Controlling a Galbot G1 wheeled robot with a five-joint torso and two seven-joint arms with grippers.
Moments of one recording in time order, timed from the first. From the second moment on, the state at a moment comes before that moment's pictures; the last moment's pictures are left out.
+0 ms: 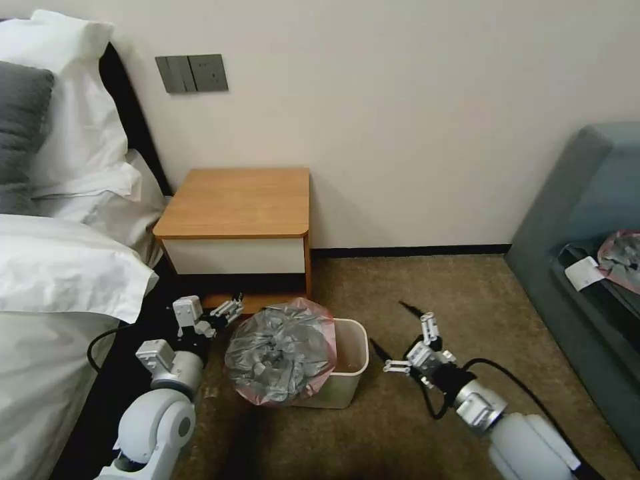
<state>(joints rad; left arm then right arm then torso) 1.50 -1.21 -0.53 -2.07 -0.62 0.21 -0.11 -1.55 0.99 0.39 2.04 -0.22 0.16 -0.13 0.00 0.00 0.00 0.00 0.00</state>
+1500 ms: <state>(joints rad) 1.48 -1.24 -0.48 -2.08 -0.65 0.61 -0.21 -1.59 1.15 0.38 1.97 -0.26 0.24 -0.08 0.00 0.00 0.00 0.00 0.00</state>
